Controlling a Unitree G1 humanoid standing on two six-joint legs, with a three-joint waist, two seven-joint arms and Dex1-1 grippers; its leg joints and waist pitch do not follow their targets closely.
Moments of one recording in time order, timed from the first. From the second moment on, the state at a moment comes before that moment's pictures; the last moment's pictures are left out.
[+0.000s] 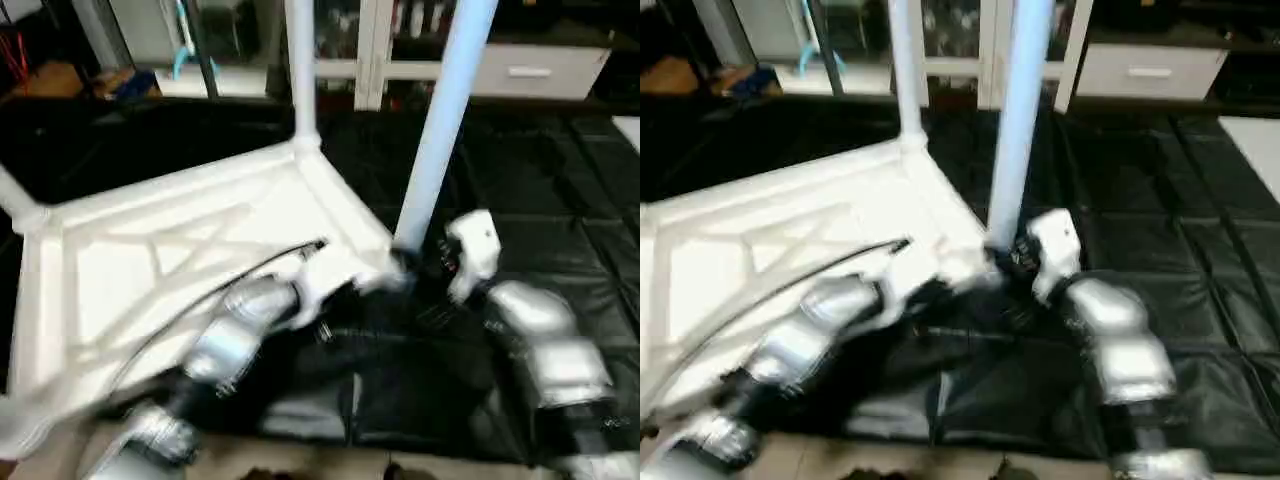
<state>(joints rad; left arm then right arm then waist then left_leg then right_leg) -0.57 0.10 -0.39 0.44 0.12 0.27 -0.55 -0.34 -0.17 -0.03 0.24 0.13 0.21 0.31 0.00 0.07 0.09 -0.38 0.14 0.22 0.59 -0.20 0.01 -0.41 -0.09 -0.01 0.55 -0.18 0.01</state>
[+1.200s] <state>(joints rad) -0.36 0.46 -0.40 0.07 -0.07 0.26 -1.09 -0.29 -0.68 0.14 0.08 0.32 0.17 1.32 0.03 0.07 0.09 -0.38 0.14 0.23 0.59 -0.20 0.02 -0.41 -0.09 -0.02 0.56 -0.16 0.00</state>
